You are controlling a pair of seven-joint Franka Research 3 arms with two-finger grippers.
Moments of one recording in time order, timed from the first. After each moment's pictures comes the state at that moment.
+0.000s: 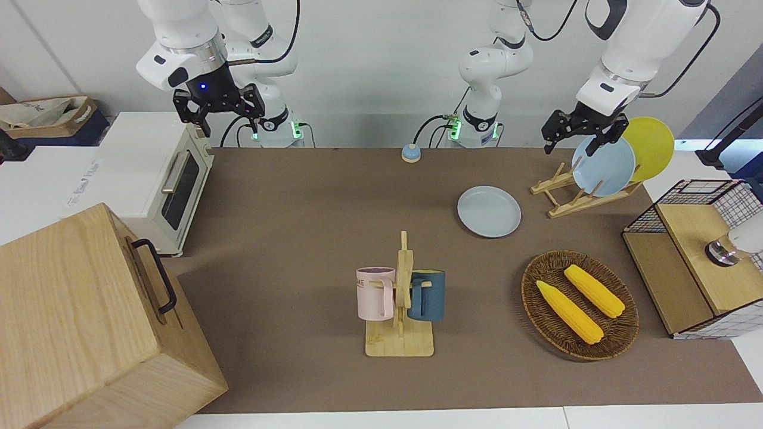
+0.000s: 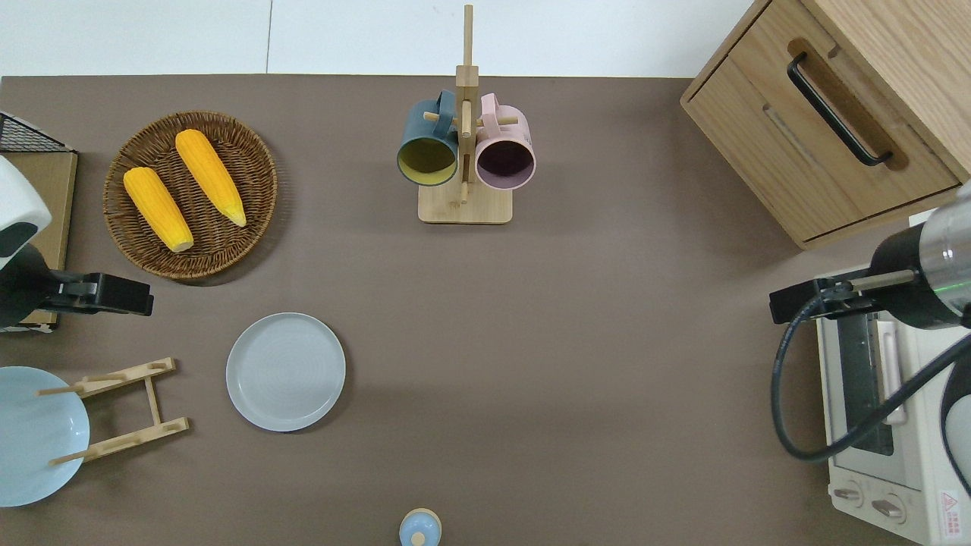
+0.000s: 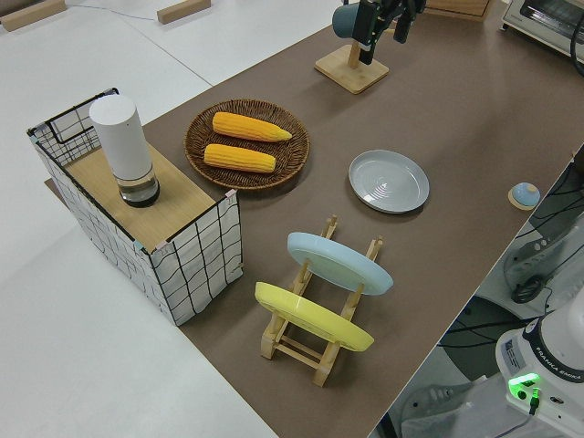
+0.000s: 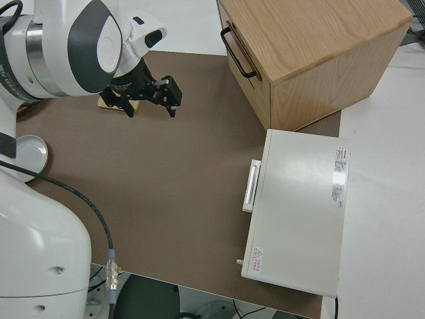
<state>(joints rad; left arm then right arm) 0.29 -0.04 -0.31 -1.62 -0.03 1.54 0.07 0.03 0.00 0.09 -1.47 0.00 1.39 0.03</state>
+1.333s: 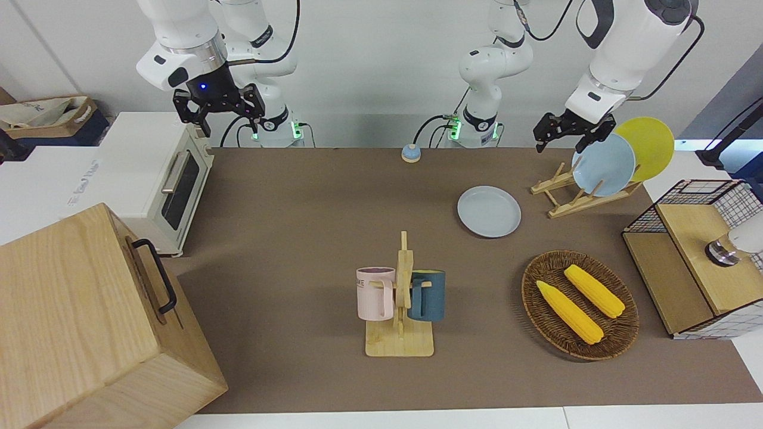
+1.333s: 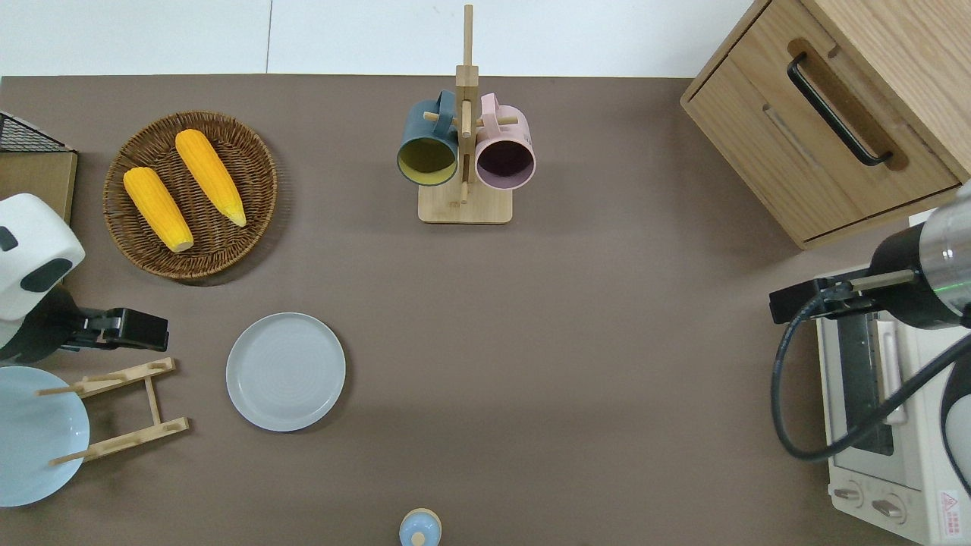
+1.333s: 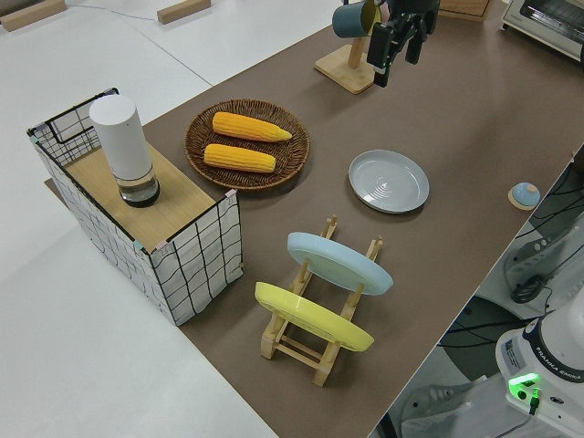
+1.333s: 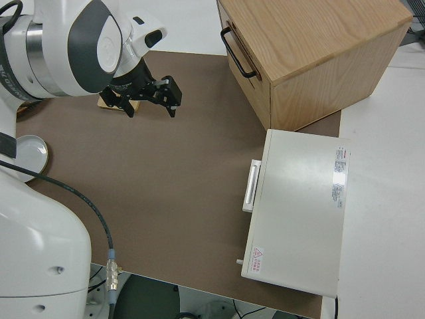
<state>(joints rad) 0.29 -0.11 -0.31 -1.74 -0.04 1.53 0.04 0.03 0.00 0.09 -1.47 0.00 1.39 0.03</state>
